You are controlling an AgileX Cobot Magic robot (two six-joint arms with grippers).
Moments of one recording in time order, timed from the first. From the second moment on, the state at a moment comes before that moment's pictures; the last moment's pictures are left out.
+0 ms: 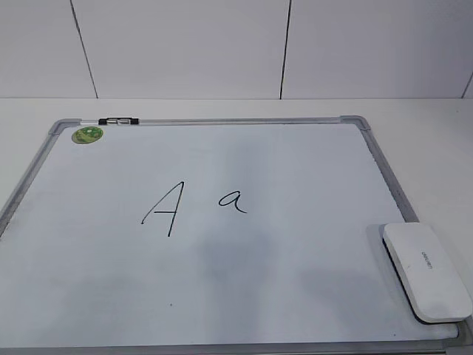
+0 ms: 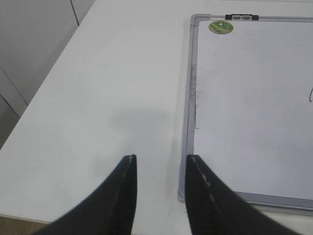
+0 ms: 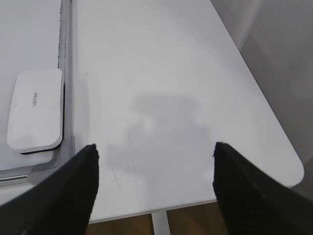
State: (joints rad) left arm 0.13 0.01 -0.53 0.01 1.10 -0.01; right arm -0.08 -0.02 -0.49 -0.18 1.15 0.02
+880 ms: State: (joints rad) left arm 0.13 0.01 -0.53 0.01 1.10 -0.01; right arm -0.08 -0.02 -0.52 0.00 1.06 -0.03
